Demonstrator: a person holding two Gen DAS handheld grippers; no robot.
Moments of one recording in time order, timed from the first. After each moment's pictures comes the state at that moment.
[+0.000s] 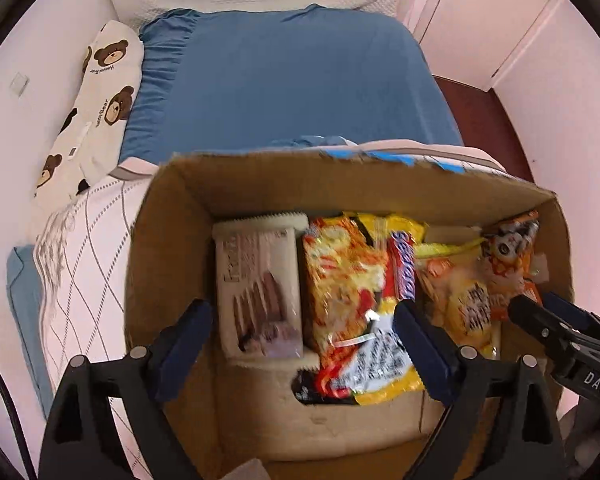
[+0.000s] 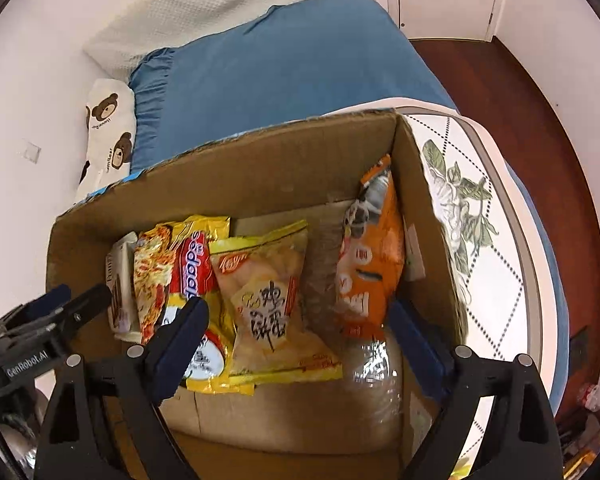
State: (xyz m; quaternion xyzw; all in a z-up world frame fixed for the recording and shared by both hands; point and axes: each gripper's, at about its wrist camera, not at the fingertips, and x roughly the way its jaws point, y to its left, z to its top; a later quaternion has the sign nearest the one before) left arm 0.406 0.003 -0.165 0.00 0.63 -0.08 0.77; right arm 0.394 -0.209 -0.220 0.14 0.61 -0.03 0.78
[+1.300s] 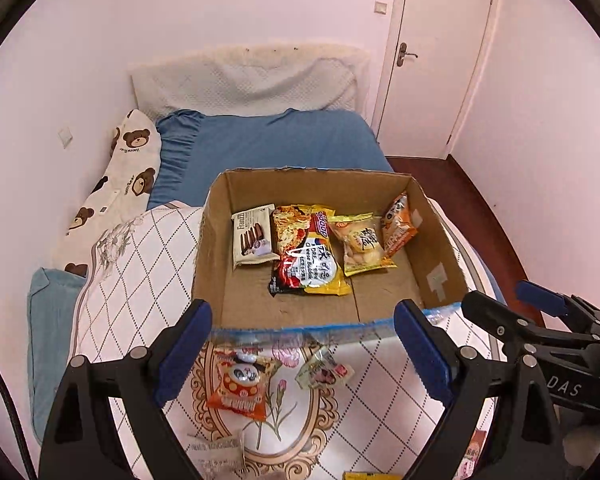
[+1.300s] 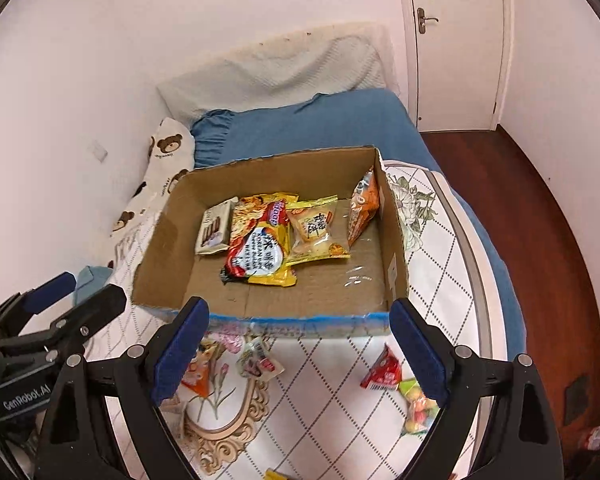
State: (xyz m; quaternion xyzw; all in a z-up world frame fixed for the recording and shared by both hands) left arm 0.169 0.016 -0.024 0.00 0.45 -0.11 0.89; right arm 0.157 -0.164 -0.078 0.10 0.47 0.01 0.88
